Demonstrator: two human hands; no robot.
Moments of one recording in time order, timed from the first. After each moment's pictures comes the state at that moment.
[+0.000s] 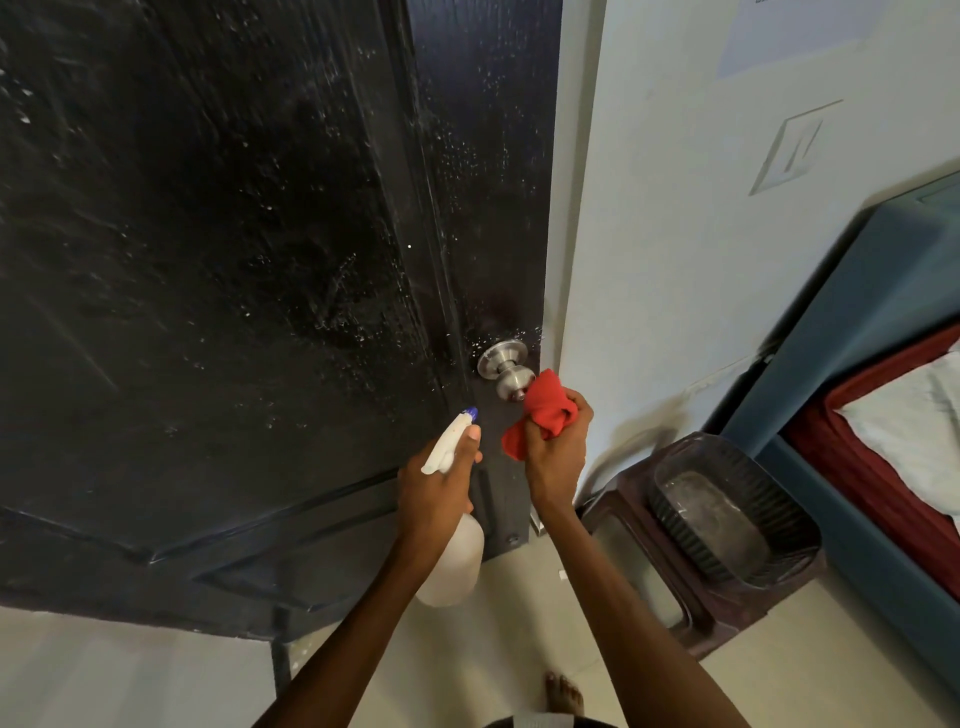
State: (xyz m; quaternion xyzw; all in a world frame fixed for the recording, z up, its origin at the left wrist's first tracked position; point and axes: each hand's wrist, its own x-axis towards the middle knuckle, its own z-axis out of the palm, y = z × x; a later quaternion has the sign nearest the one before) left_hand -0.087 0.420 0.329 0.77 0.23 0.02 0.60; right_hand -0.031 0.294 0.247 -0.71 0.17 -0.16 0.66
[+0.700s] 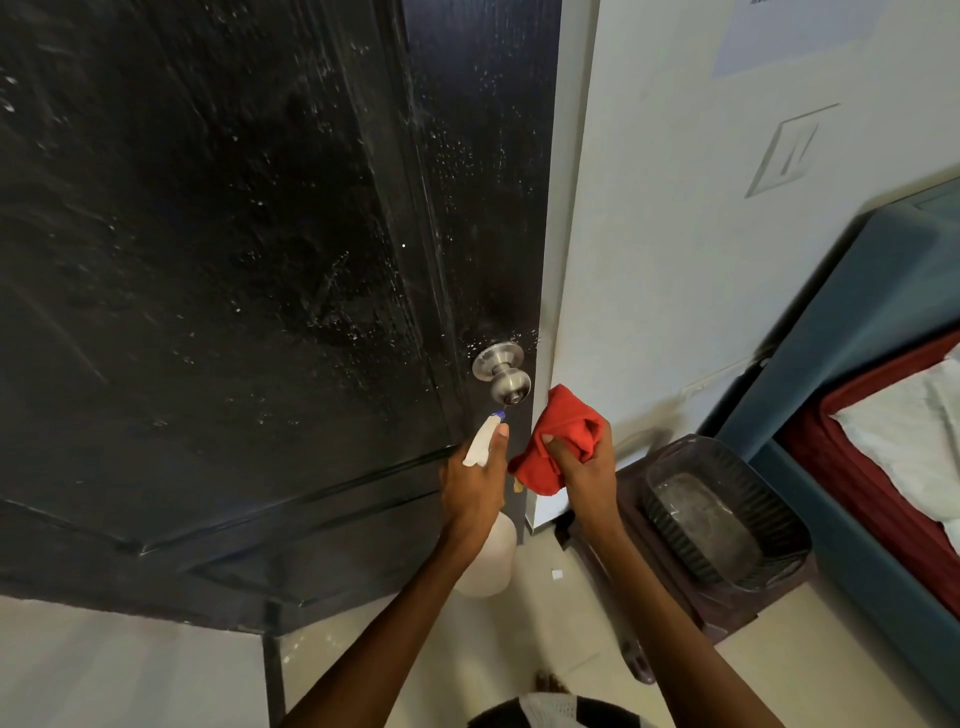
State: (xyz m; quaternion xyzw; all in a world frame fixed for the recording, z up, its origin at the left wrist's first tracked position) left_hand -0.073 0.373 0.283 0.78 0.24 0.01 0.58; right_hand -0.048 0.235 0.231 -0.65 0.11 -0.06 0.75
